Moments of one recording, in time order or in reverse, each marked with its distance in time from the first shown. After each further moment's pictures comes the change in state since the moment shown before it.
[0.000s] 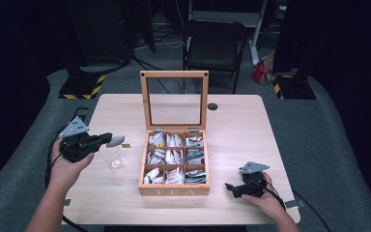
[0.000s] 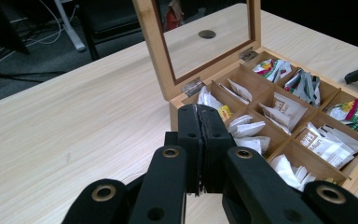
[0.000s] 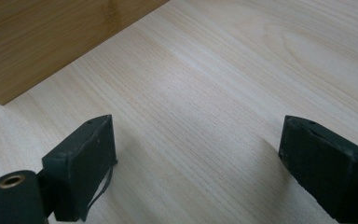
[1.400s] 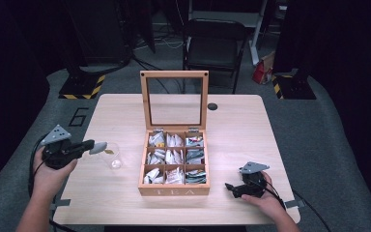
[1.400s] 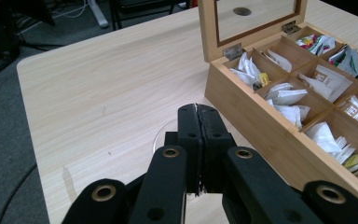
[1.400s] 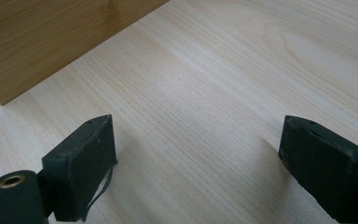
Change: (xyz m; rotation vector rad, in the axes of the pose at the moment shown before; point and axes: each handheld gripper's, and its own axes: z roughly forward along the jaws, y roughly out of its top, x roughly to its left) left arm 0.029 -0.041 -0.017 0.044 0.070 -0.097; right arm 0.000 0.000 0.000 0.000 0.000 0.000
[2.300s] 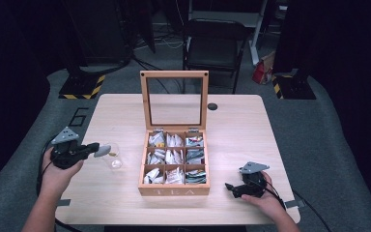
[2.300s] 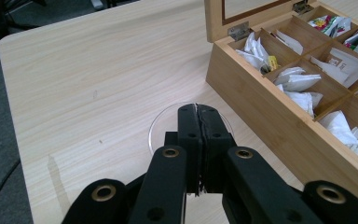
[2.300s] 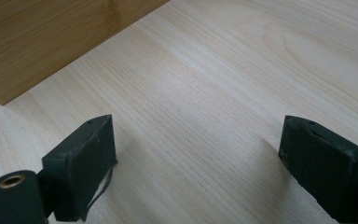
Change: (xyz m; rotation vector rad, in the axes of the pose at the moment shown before) left arm 0.002 -0.008 0.023 0.050 -0.009 -0.016; right arm 0.000 0.000 0.000 0.001 0.001 -0.001
